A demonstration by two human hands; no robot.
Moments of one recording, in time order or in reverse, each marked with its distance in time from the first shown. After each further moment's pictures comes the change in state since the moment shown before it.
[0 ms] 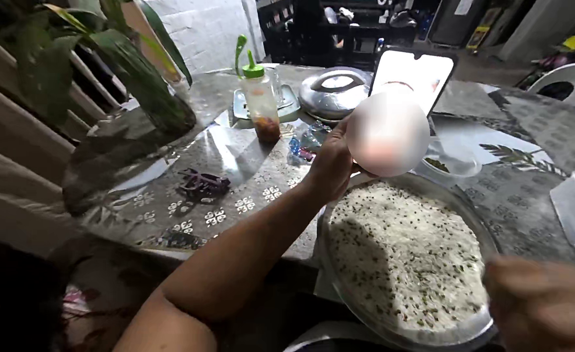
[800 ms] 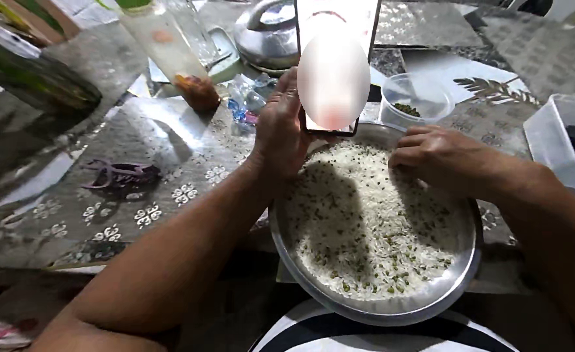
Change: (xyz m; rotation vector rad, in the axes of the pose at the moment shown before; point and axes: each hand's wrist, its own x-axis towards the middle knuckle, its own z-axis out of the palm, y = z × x) left_hand 0.007 -0.026 -0.008 -0.007 0.047 -0.028; right_hand -0.018 0.118 -0.013 -0.702 -0.177 0.374
